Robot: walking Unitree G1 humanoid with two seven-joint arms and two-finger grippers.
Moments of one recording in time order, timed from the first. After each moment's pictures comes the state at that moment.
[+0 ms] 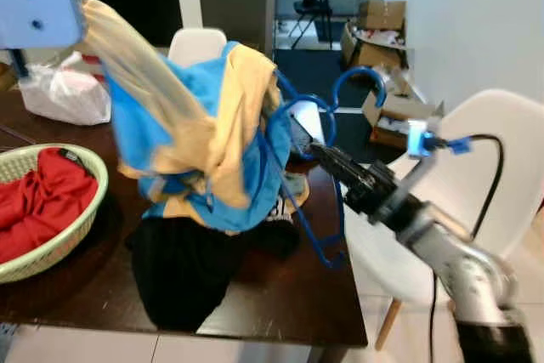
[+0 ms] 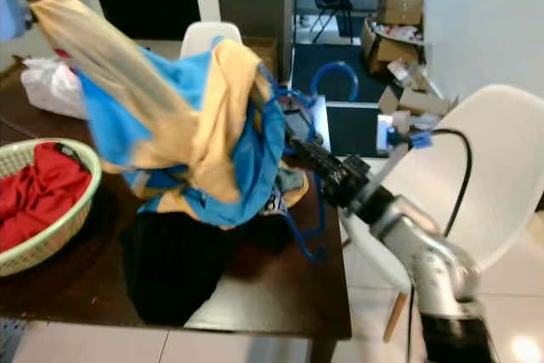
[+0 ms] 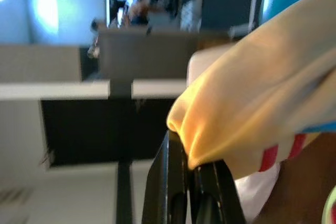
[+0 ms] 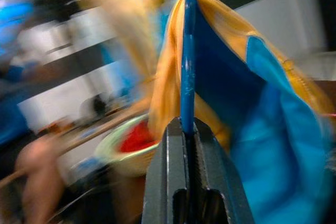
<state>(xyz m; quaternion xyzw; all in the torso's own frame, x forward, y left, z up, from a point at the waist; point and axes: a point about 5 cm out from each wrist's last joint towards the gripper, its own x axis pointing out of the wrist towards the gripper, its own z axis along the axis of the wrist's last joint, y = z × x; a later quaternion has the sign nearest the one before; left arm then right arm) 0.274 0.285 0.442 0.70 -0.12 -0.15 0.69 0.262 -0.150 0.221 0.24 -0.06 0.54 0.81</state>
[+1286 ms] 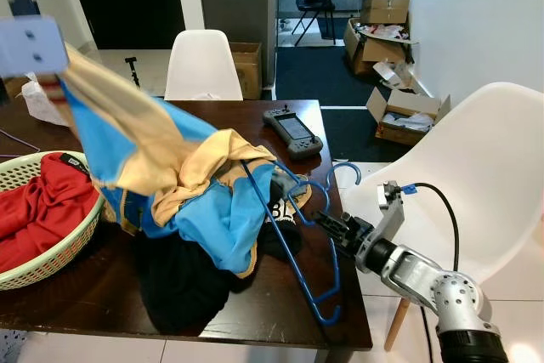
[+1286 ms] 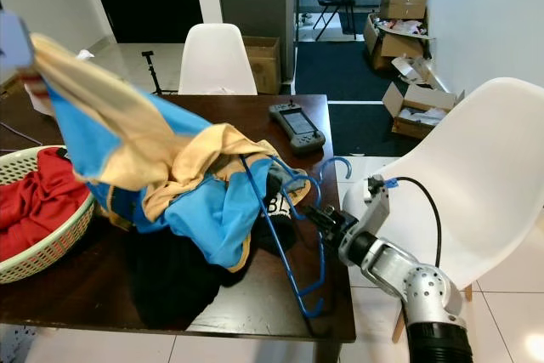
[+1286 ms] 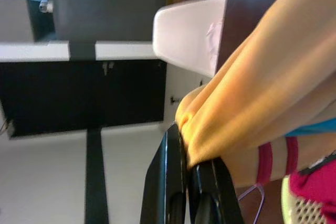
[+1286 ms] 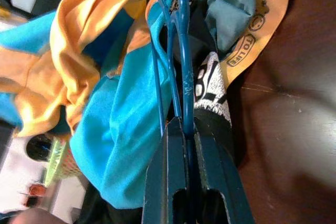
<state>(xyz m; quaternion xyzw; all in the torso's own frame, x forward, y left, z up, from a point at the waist) 0.332 0.322 0.360 0.66 -0.04 -0.17 0.73 0.293 -0.170 0.119 0.39 0.23 0.23 0.86</state>
